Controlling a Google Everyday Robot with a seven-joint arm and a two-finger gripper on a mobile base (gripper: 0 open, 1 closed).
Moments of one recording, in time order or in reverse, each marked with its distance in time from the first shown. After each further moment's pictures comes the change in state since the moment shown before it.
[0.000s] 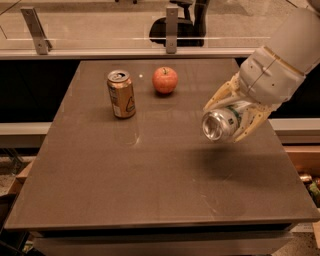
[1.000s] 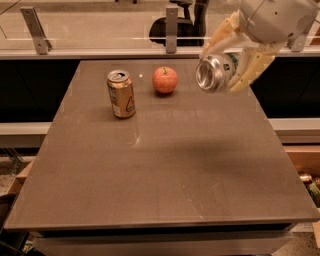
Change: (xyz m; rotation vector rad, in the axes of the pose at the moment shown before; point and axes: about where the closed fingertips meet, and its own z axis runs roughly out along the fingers) arm -0.033 -0.058 -0.079 0.099 0.073 0.075
